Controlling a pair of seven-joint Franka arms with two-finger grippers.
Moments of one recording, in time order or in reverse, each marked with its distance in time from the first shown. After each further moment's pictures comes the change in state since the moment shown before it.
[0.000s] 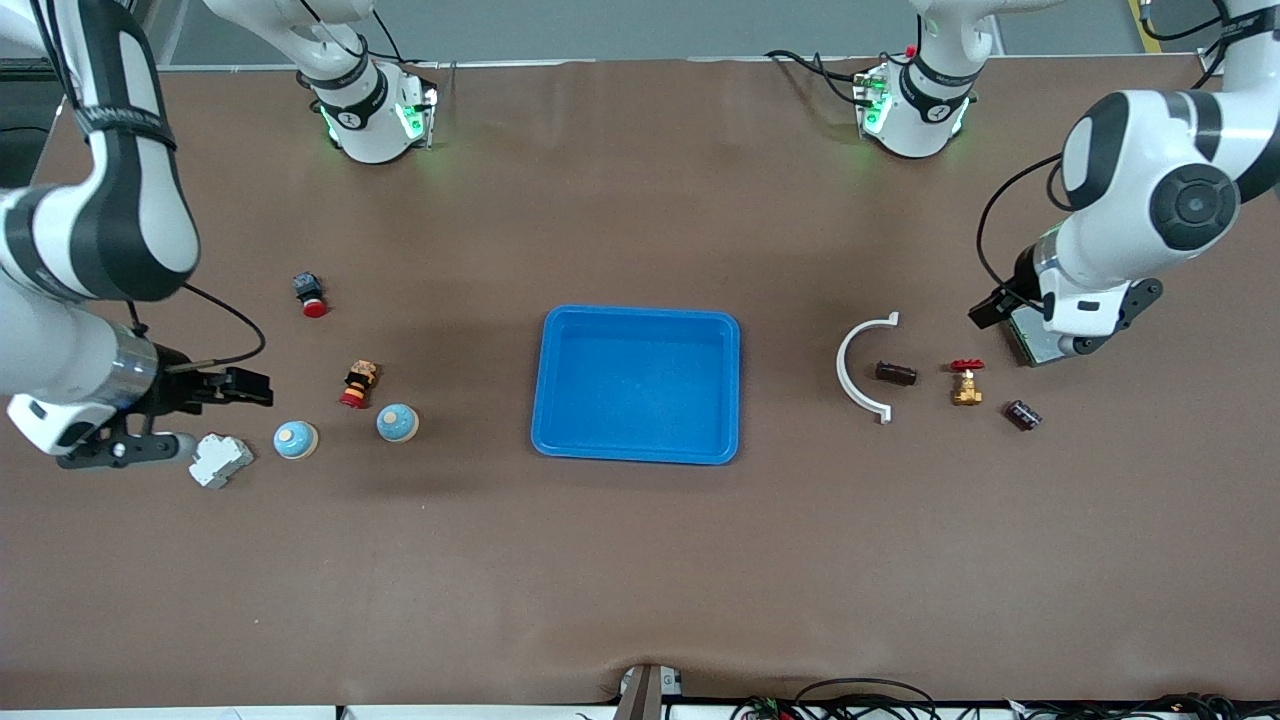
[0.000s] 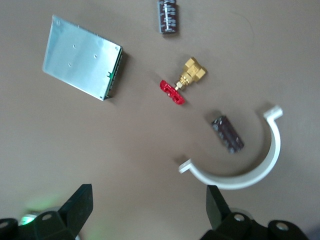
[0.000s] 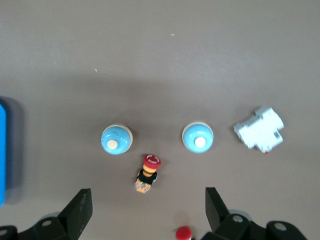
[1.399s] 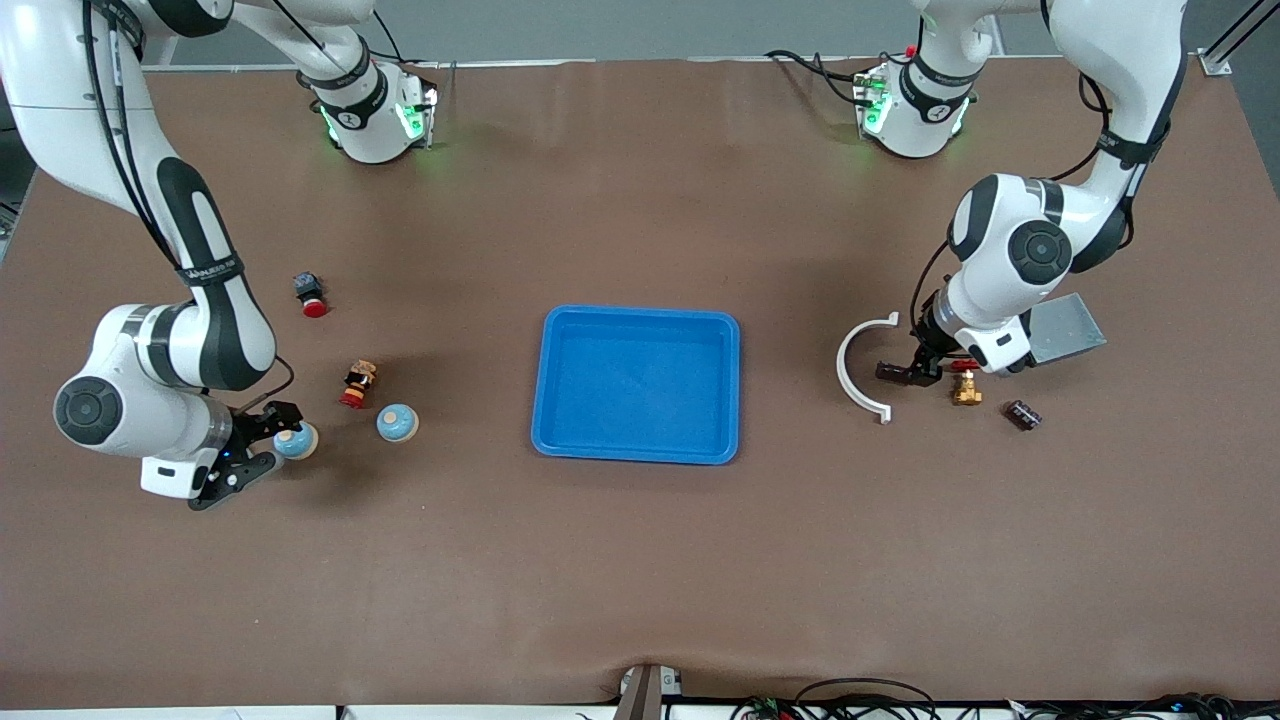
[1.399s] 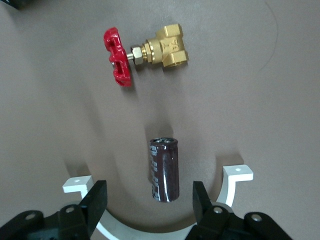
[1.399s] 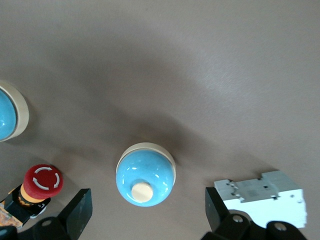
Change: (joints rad) left arm -0.031 0.243 -0.051 -0.155 -0.001 0.583 -0.599; right arm -0.070 0.227 -0.017 -0.160 -0.099 0.351 -0.444
